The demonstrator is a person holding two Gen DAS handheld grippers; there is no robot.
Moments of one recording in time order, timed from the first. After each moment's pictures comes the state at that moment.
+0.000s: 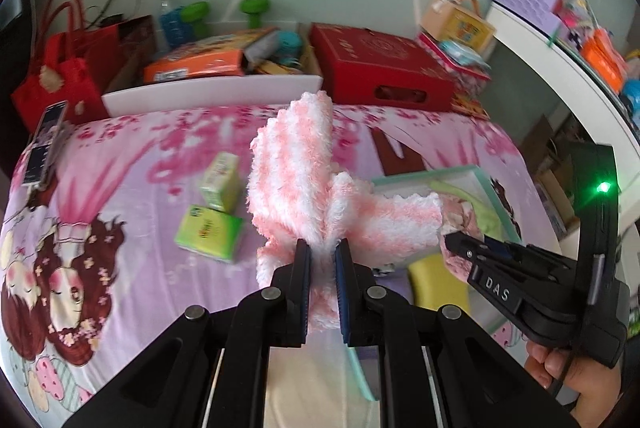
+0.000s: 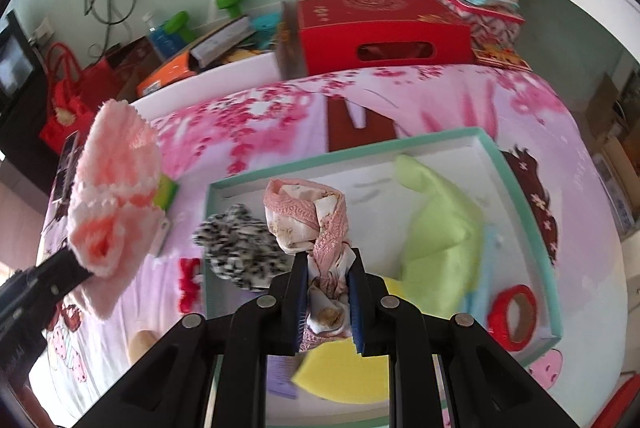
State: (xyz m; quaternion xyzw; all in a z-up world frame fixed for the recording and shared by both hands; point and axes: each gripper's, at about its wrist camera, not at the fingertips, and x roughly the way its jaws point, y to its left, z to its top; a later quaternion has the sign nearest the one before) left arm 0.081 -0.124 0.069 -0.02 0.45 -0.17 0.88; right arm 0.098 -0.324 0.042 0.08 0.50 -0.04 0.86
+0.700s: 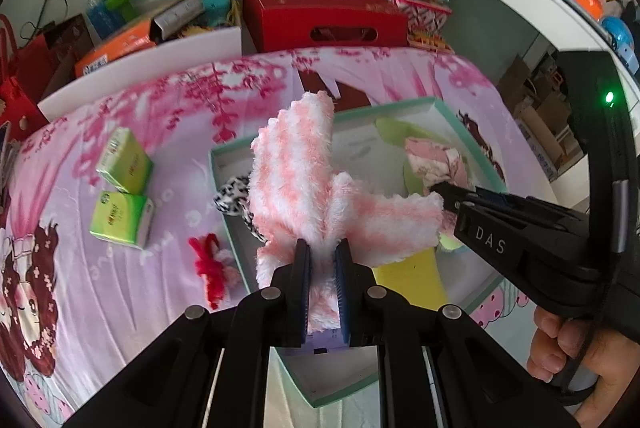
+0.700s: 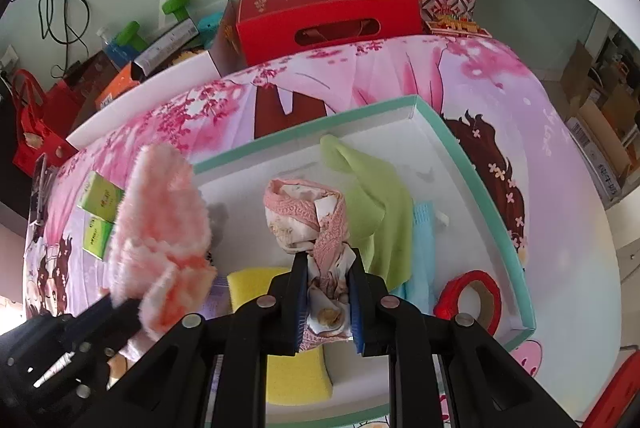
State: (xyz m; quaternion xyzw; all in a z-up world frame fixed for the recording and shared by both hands) left arm 0.076 -0.205 0.030 0.04 0.50 -0.23 0.83; right arm 0.090 -0.373 0.022 0.11 0.52 -0.09 0.84
